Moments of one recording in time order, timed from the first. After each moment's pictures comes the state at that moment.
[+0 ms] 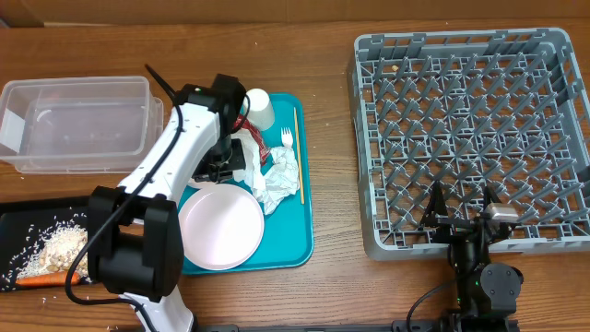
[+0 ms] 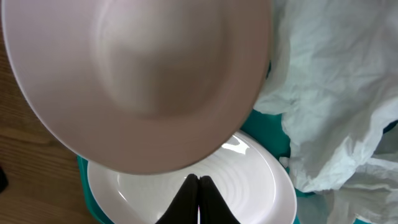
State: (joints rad) left arm -0.24 1.89 1.46 -1.24 -0.11 -0.50; right arm -0.02 0.01 0.02 -0.03 0.02 0.15
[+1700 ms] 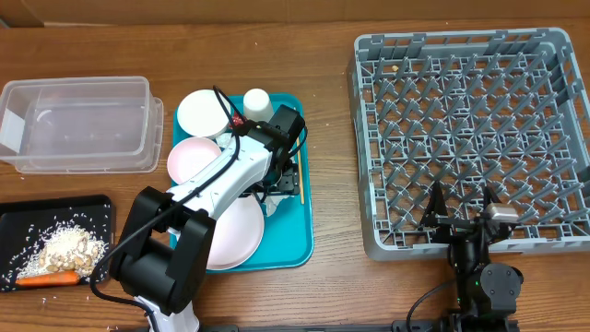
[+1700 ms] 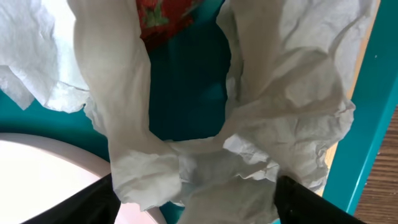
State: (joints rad) left arm -0.51 1.89 1.29 -0.93 -0.06 -0.57; right arm -0.02 0.01 0.02 -0.03 0.02 0.15
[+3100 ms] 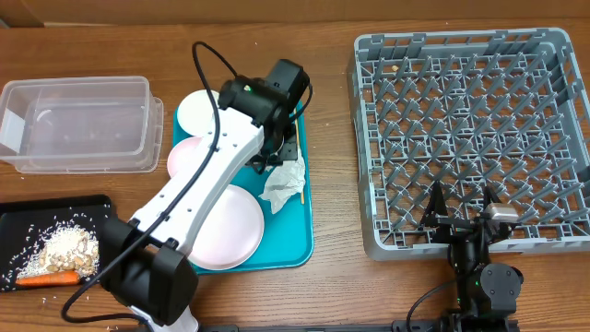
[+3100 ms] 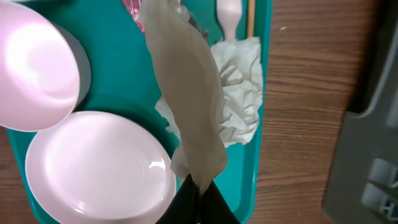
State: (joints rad) left arm -0.51 1.83 1.72 -1.32 -0.06 -0.57; right arm -0.02 0.01 0.02 -0.03 0.02 0.15
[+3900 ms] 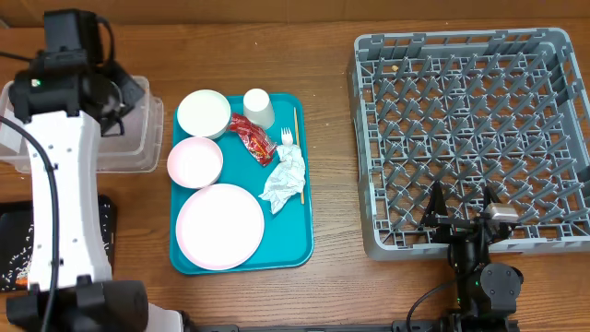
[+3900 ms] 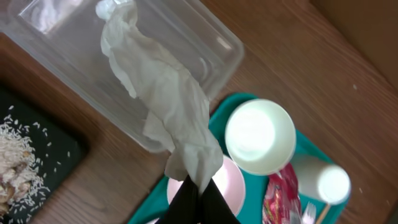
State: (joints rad) left arm 0.15 1.66 1.81 -1.21 -0.13 -0.61; right arm -0.02 0.01 0.02 -0.03 0.02 0.15
